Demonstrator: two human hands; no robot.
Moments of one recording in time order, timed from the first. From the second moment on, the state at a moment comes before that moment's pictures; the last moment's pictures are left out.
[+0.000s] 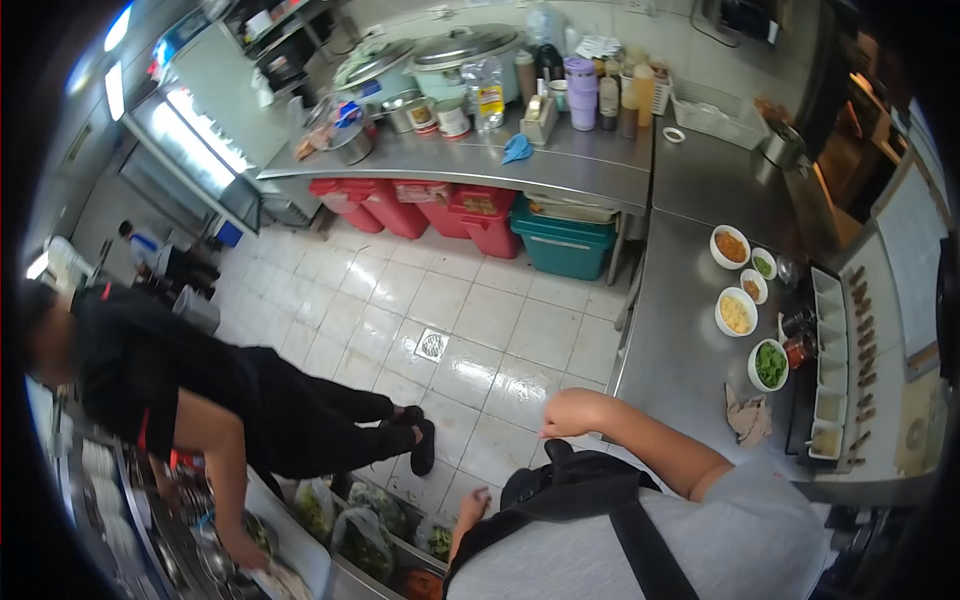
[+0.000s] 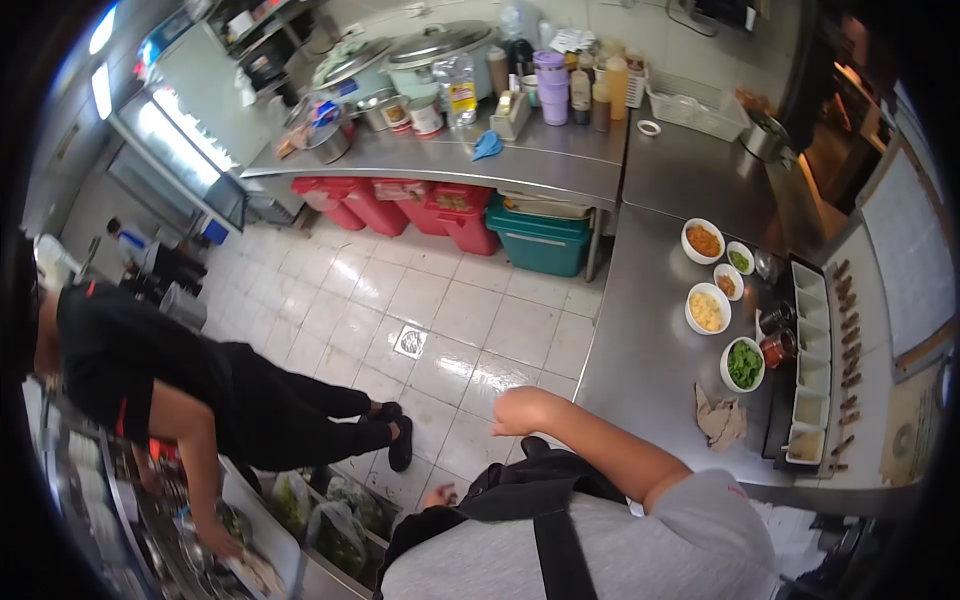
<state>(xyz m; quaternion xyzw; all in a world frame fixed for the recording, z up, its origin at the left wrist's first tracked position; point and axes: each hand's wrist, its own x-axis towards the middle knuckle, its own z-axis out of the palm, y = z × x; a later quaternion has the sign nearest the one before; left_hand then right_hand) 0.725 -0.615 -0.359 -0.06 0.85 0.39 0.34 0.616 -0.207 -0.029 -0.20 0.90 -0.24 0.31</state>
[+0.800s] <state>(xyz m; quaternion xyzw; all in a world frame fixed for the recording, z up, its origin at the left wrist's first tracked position) 0.209 -0.567 -0.340 0.14 0.92 0.14 0.34 0.484 -0.167 -0.037 0.04 0.89 -0.38 0.23</state>
